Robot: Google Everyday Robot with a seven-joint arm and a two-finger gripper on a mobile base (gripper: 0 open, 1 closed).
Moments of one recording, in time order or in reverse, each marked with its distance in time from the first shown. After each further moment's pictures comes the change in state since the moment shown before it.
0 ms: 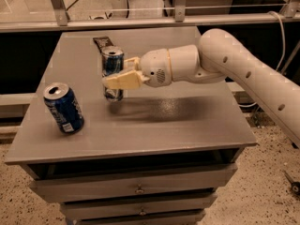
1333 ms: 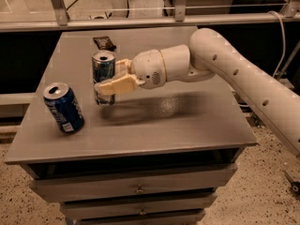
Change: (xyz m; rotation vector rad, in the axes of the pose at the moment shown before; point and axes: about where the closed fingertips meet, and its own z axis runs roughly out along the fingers) arm -0.002 0.023 0.016 -0.161 -0.024 -0.108
